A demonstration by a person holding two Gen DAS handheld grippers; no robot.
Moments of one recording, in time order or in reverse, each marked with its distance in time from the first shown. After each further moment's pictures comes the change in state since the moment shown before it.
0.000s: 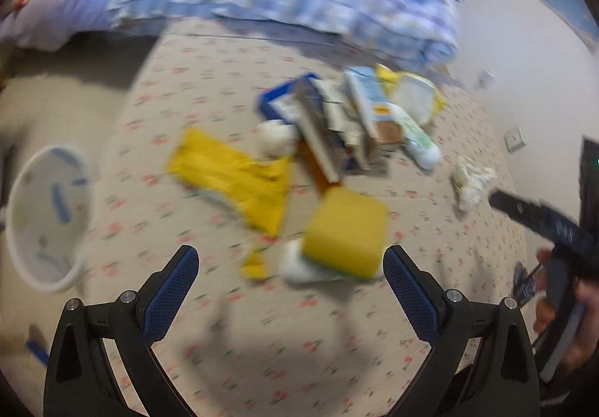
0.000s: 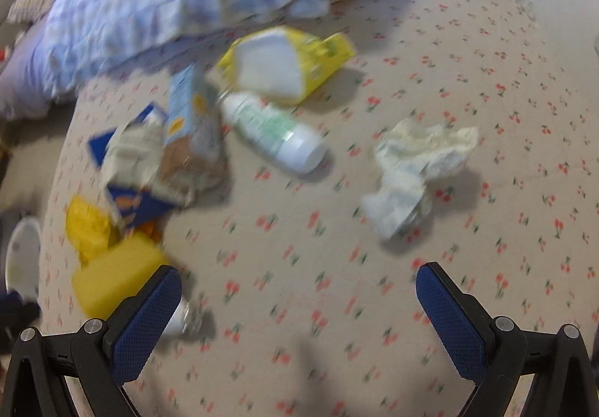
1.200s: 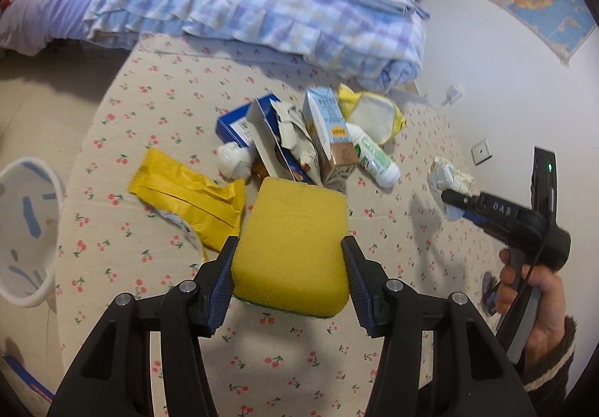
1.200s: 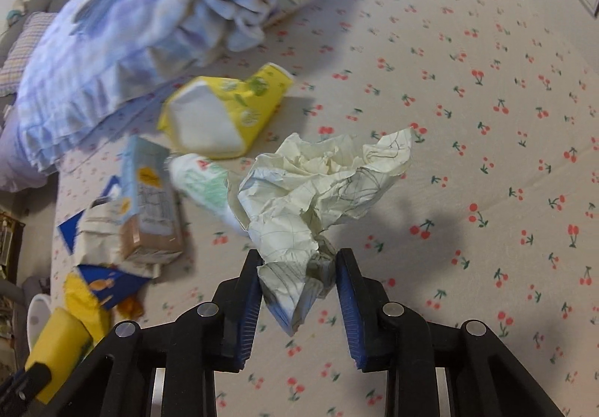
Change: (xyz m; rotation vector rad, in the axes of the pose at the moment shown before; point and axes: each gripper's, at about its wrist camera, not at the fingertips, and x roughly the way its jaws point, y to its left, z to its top) left arm -0.018 -0.001 0.005 -0.028 -0.072 -0.130; right arm 0.011 -0.034 0.013 0.139 -0.065 0.086
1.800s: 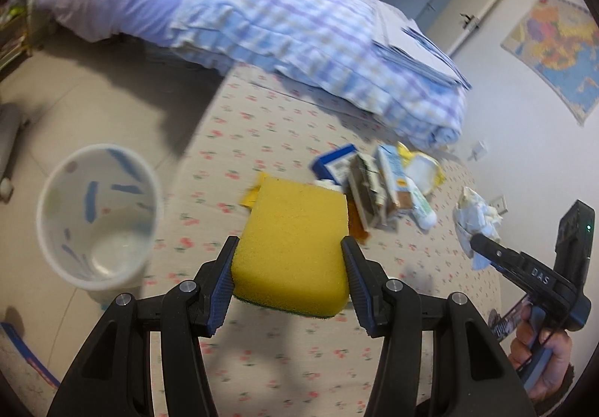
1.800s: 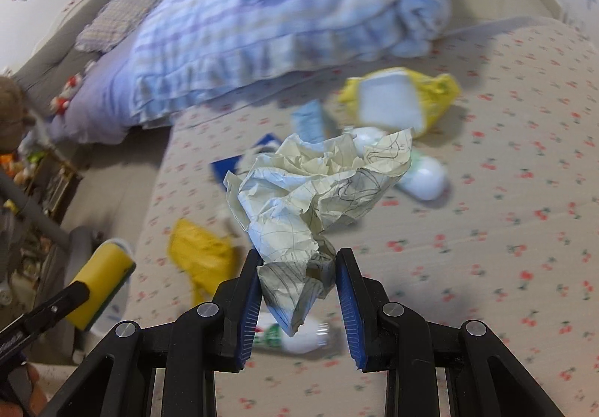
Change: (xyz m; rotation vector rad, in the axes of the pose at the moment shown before) left arm -0.073 0.094 -0.013 -0.150 -0.148 0.084; right arm -0.036 0.116 -0.055 -0.204 -0.036 0.185
